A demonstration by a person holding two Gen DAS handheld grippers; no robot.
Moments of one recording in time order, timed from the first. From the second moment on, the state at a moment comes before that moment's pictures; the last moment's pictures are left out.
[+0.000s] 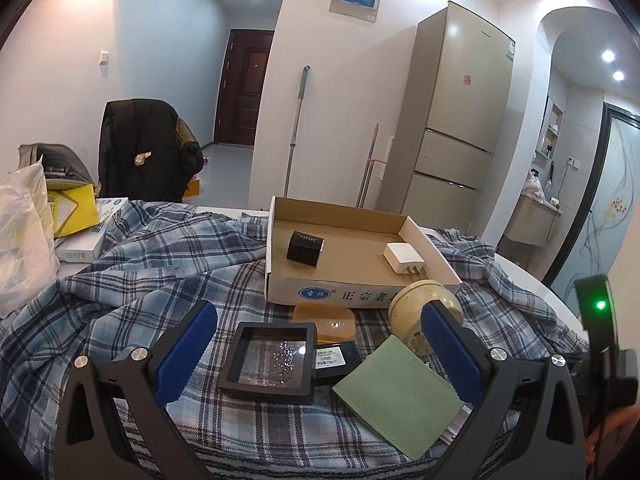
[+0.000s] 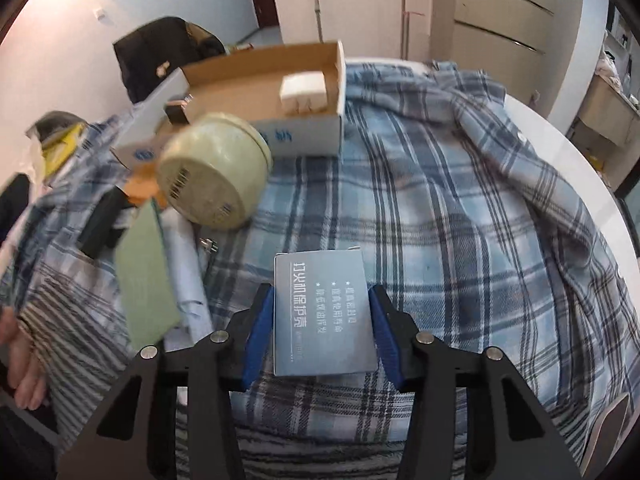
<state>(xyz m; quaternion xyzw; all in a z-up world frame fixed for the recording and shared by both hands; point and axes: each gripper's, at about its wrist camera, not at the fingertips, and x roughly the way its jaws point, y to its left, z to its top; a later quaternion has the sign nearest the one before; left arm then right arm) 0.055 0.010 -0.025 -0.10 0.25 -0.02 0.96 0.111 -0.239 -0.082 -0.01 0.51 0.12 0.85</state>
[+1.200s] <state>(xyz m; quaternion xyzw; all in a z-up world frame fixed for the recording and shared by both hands) 0.114 0.075 -0.054 -0.13 0.40 -0.11 0.90 0.076 -0.238 -0.046 -0.02 0.36 0.13 0.93</state>
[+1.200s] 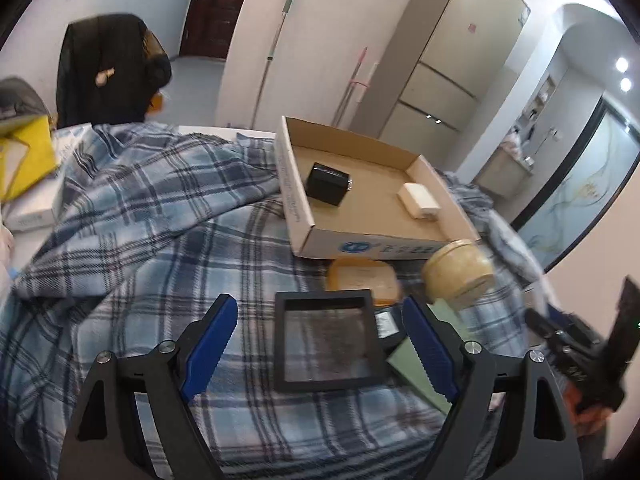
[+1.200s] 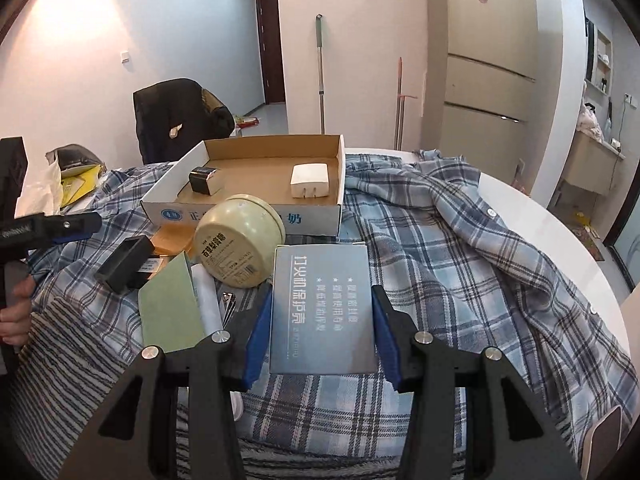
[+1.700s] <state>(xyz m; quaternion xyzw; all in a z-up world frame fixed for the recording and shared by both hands) 0.134 0.051 -0.091 -0.07 0.48 -0.10 0.87 0.079 -0.236 -0.051 -0.02 0.37 0.14 0.92</state>
